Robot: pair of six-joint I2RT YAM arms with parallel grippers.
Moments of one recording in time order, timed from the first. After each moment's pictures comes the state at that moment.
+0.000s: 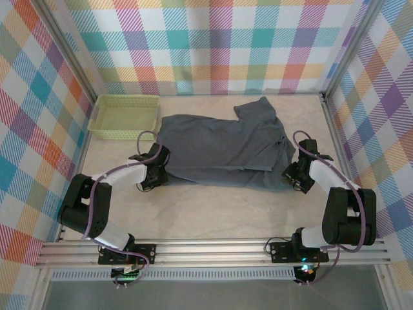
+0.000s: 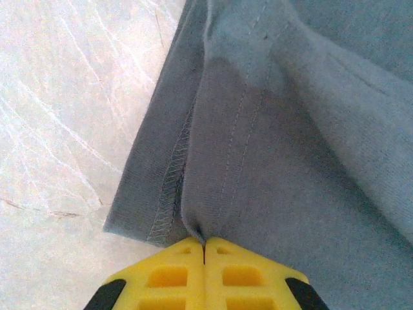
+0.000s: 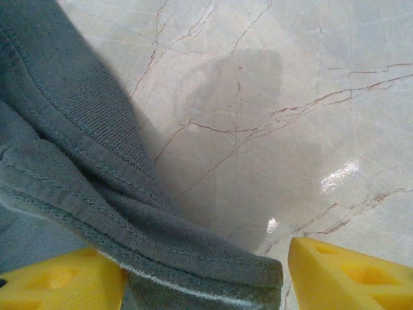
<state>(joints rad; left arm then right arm) -0.37 1.53 0.81 -0.61 -0.20 -0.69 -0.06 1.40 0.76 -0.69 0.02 0.67</state>
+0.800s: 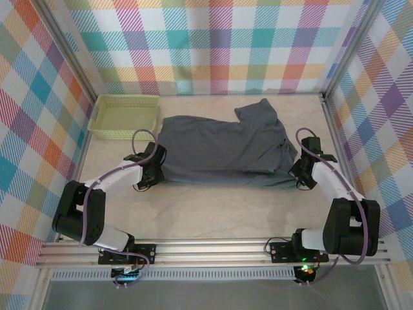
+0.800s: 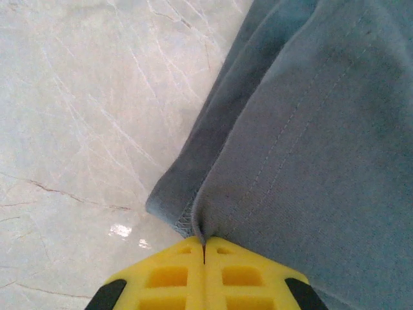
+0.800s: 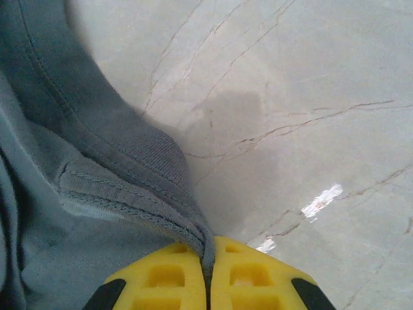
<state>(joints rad) -0.35 1.45 0.82 -0.66 -0.25 -0.69 -0.06 1.32 0.80 -0.74 0.13 0.67</state>
